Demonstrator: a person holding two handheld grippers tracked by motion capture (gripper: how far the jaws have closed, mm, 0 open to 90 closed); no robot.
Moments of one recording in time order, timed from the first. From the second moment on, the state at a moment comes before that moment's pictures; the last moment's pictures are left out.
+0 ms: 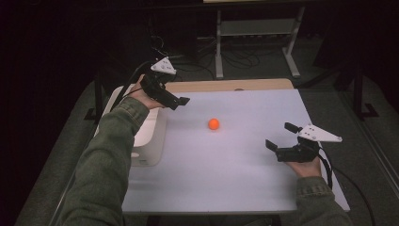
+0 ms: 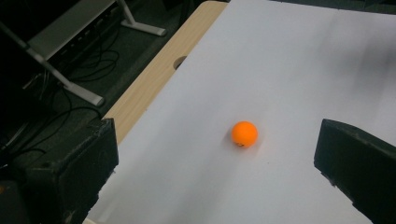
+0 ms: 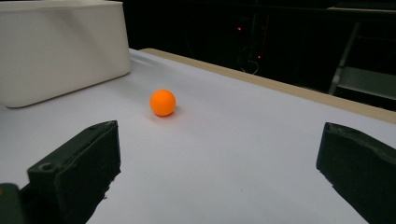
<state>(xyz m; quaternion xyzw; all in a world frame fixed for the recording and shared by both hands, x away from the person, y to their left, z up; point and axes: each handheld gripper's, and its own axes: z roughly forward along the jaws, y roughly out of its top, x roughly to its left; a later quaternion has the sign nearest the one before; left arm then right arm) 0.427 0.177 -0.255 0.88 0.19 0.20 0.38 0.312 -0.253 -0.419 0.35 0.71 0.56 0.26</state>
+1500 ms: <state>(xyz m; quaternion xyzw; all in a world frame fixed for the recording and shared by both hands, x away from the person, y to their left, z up) 0.461 0.109 -0.277 0.93 0.14 0.17 0.30 0.309 -0.254 -0.417 0.34 0.70 0.57 0.25</state>
